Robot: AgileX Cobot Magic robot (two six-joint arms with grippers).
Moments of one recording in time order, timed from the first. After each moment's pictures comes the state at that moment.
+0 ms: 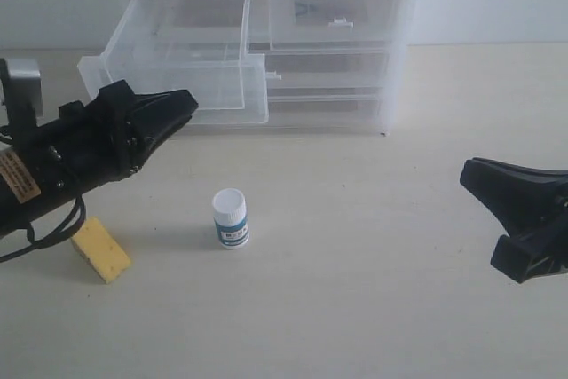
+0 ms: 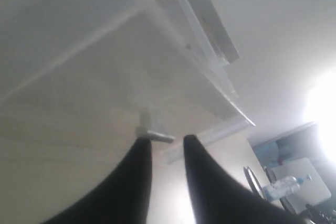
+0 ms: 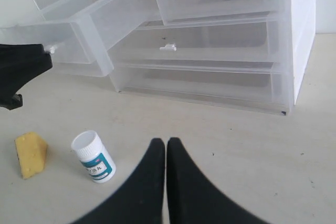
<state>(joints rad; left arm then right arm) -0.28 1.69 -0.39 0.49 -1.18 -1.17 0.15 1.00 -0.07 -0.75 -0.79 0.76</state>
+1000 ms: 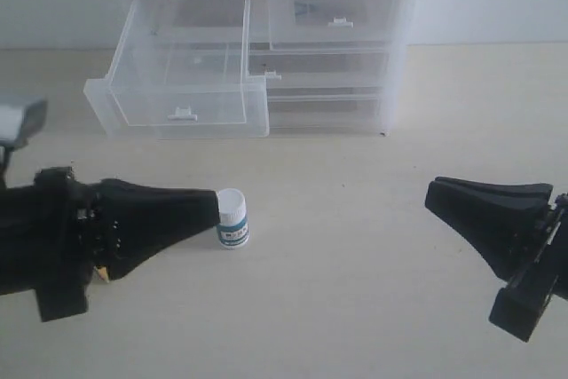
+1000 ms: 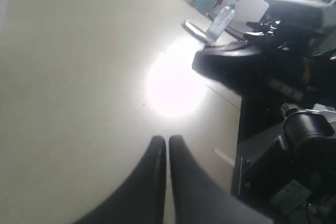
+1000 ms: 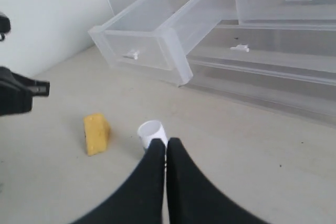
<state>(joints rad) -0.28 1.40 -0.25 1.05 -1.20 -0.98 0.15 1.01 -0.07 -0.95 -0.95 0.83</state>
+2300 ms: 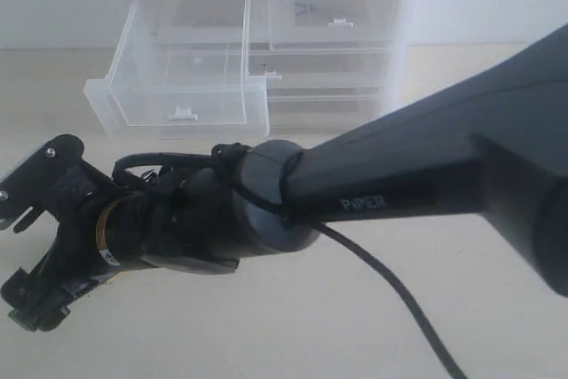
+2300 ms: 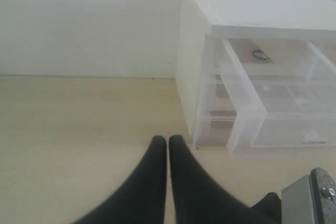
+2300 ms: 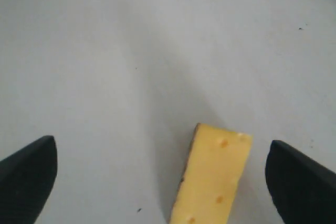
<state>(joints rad) -0.28 0.42 -0.26 1.08 0.26 -1.24 1.13 2.14 -1.35 -0.49 -0.08 0.46</state>
